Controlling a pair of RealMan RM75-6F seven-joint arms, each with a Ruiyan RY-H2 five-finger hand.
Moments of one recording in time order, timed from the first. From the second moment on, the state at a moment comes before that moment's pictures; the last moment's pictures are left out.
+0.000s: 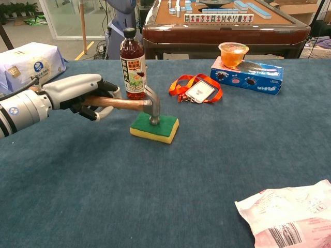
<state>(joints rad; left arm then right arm) -0.79 -1.69 -0.06 -0.96 1.55 1.07 -0.34 0.02 -0.94 0.02 -1.69 -1.63 1.58 0.04</state>
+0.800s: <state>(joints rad) -0.74 -1.44 -0.11 -1.28 1.51 1.11 -0.74 0.03 -0.95 0.02 -1.70 -1.63 1.56 0.03</state>
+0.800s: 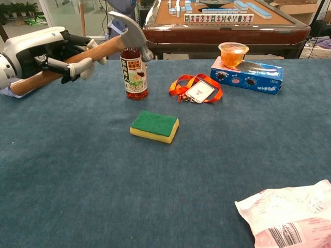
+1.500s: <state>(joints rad) -0.80 -1.66 -0.04 -0.96 1.56 1.02 -0.40 0.02 -0.94 0.02 -1.71 -1.62 1.57 0.02</state>
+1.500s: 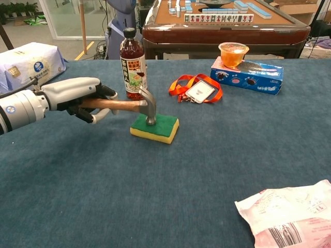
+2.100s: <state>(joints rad) -0.74 -1.42 -0.14 -1.30 1.46 1.06 -0.72 0.03 -0.95 0.02 -1.70 -1.63 1.56 0.03</state>
